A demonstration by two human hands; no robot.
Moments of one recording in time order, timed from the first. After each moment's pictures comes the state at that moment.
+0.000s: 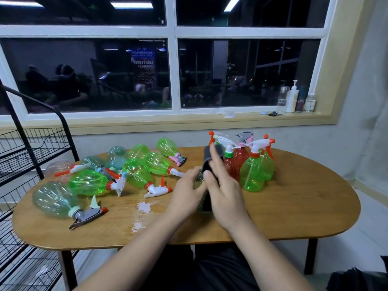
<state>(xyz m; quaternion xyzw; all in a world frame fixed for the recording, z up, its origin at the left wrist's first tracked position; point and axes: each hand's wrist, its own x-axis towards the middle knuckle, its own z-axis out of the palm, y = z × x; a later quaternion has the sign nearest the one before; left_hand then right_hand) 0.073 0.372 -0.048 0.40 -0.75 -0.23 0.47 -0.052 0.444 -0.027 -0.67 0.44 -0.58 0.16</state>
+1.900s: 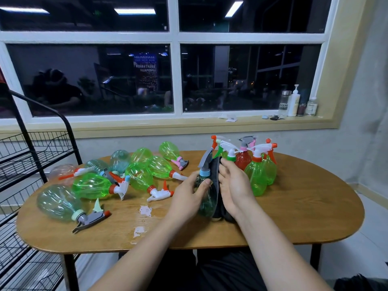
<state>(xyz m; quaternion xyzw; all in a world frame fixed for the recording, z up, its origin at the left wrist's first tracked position) 0.081 0.367 -0.055 0.45 -0.73 -0.25 0.44 -0.059 0.404 -0.001 -0.37 0.38 -0.67 0.52</state>
